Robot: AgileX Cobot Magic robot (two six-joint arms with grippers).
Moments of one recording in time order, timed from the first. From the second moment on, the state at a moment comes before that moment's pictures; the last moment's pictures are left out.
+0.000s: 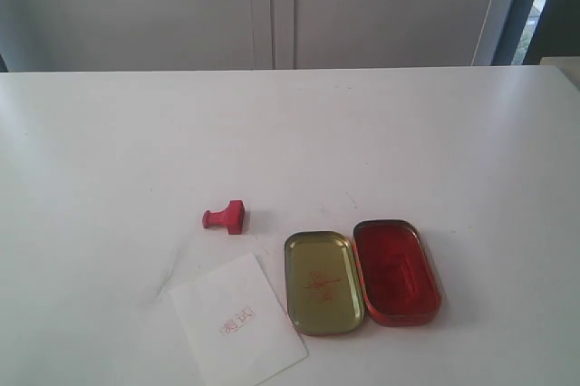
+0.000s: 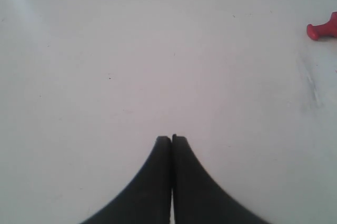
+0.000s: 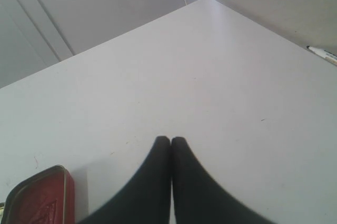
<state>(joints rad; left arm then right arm) -0.05 0.00 0.02 -0.15 0.49 0.18 -0.14 0.00 0.00 -0.03 0.34 0.38</state>
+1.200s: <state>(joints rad) -0.05 0.00 0.02 -0.15 0.49 0.18 -0.14 0.00 0.00 -0.03 0.34 0.10</state>
